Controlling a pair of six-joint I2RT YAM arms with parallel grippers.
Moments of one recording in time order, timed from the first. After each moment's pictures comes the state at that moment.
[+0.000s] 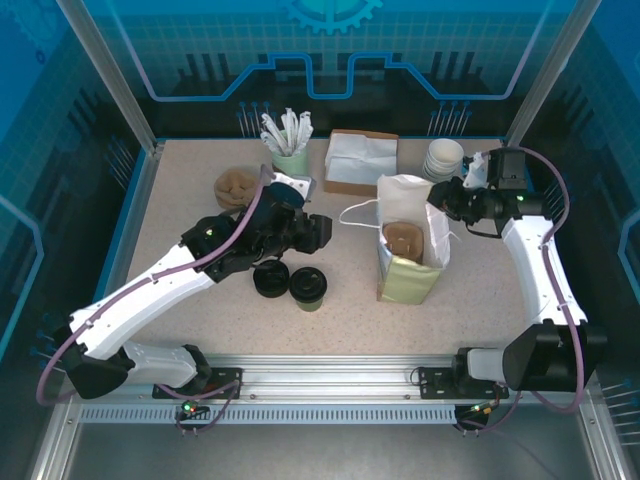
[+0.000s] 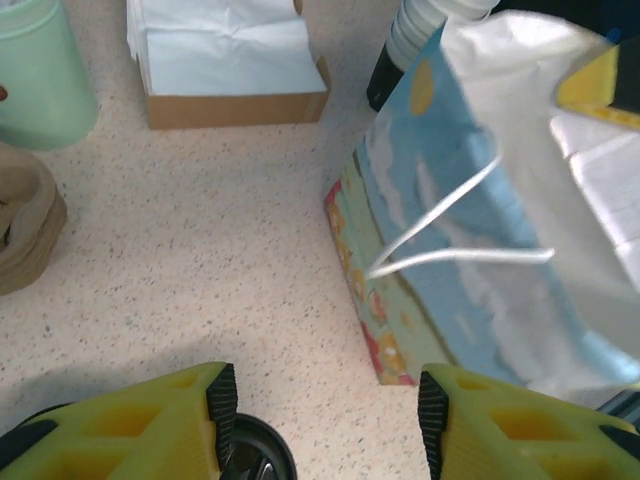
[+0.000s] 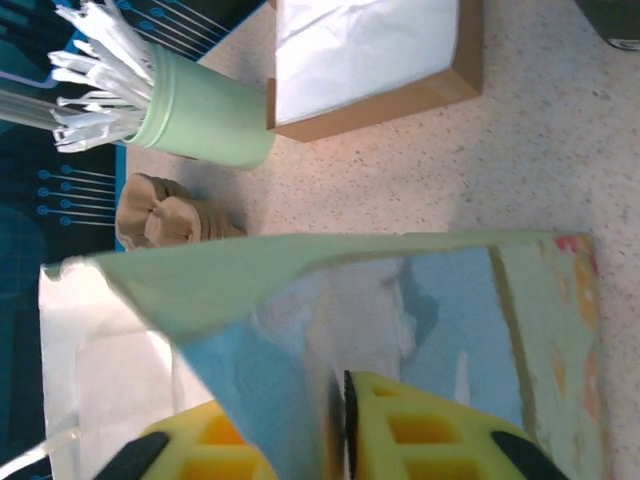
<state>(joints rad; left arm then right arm) -0.86 1.28 1.42 -0.81 -0.21 -0.56 -0.07 1.31 1.27 -0.83 -0.57 0.47</state>
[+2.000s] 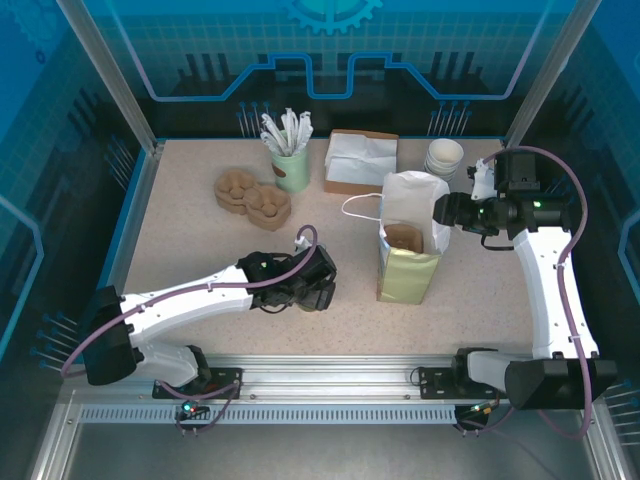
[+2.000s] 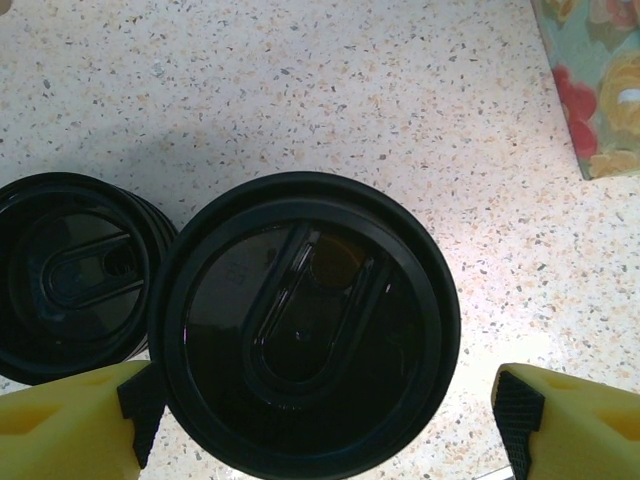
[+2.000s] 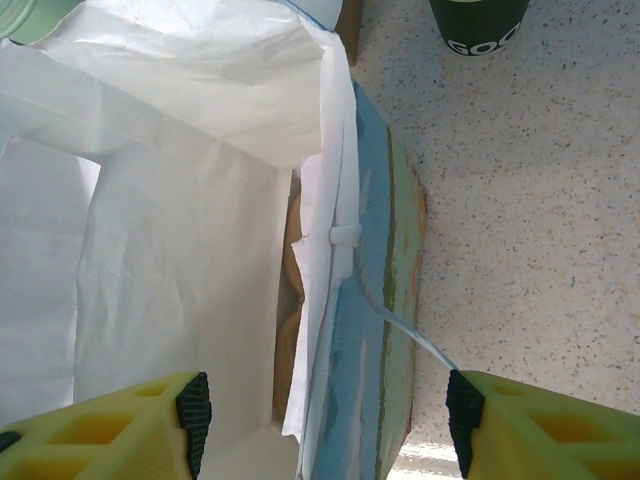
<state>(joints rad) -1.01 1.38 1.08 -0.86 -0.29 -0.67 -0.03 1.22 1.40 -1.17 -0.30 0.20</state>
